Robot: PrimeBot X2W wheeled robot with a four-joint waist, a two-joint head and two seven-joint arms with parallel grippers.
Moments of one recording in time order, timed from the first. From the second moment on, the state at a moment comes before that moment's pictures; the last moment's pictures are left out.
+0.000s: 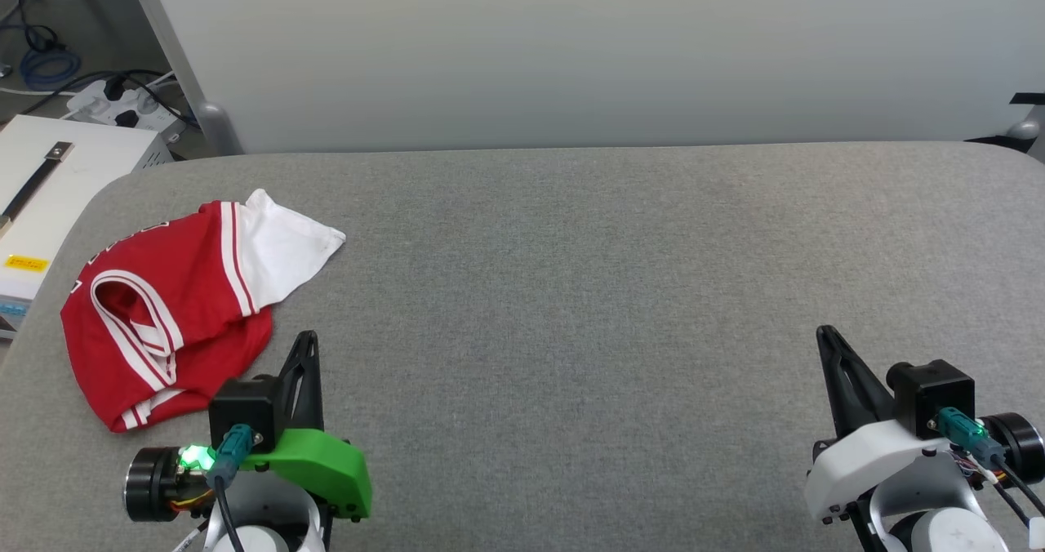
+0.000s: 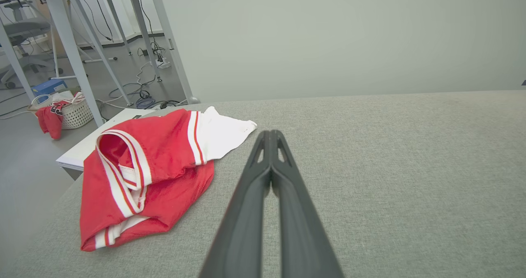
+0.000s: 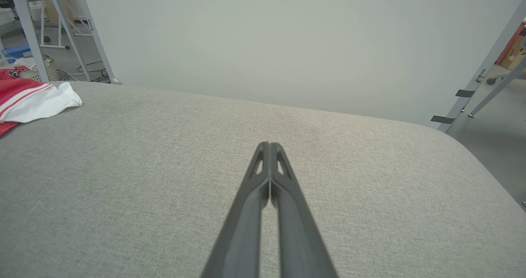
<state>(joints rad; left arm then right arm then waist) 0.00 0.06 0.00 0.00 -0.01 0.00 0.00 -0.01 -0.05 0.00 0.00 0.01 0.13 0.00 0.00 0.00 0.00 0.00</state>
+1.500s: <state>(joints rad) 0.00 0.06 0.01 0.02 -0.03 0.00 -0.02 -0.01 -0.05 -0.01 0.01 0.03 0.13 -0.02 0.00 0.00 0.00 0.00</state>
